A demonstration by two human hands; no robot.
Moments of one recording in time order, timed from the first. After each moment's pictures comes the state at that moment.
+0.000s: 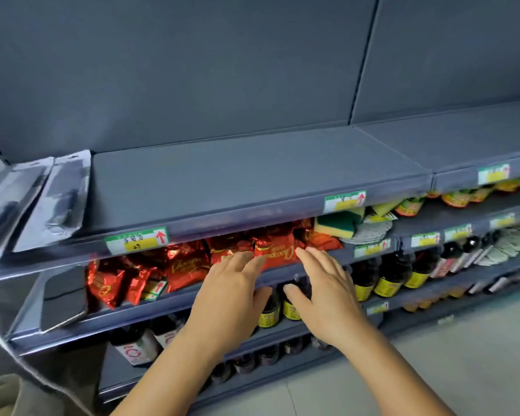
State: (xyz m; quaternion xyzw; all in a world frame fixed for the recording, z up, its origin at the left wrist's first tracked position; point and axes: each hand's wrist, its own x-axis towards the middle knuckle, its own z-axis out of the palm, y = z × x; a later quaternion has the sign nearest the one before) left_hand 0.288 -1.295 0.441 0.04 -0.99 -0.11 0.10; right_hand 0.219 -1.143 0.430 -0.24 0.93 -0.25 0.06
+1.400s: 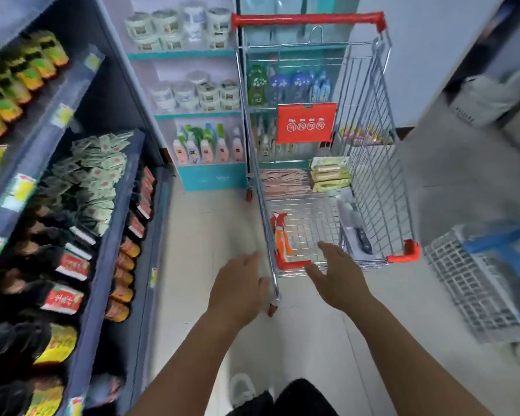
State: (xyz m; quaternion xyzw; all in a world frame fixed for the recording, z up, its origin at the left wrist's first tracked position) left_hand 0.089 -0.584 0.290 -0.50 -0.82 -0.13 -0.23; right_hand 0.242 -0.474 0.272 0.52 0.80 -0.29 0.00
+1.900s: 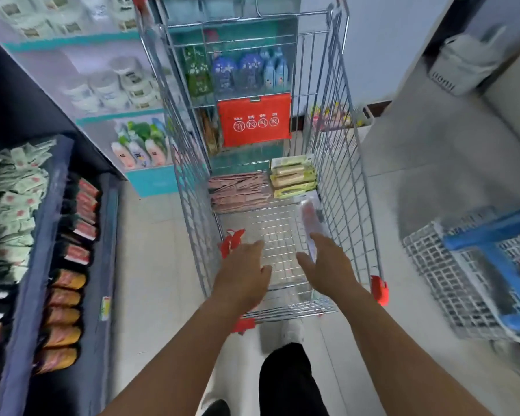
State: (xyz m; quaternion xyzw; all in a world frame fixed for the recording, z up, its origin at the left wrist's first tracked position) left_hand 0.121 -0.362 0.234 -0.53 -0.79 -0.11 -0.30; right_hand 0.270 -0.279 0.216 0.57 0.76 -0.32 0.00
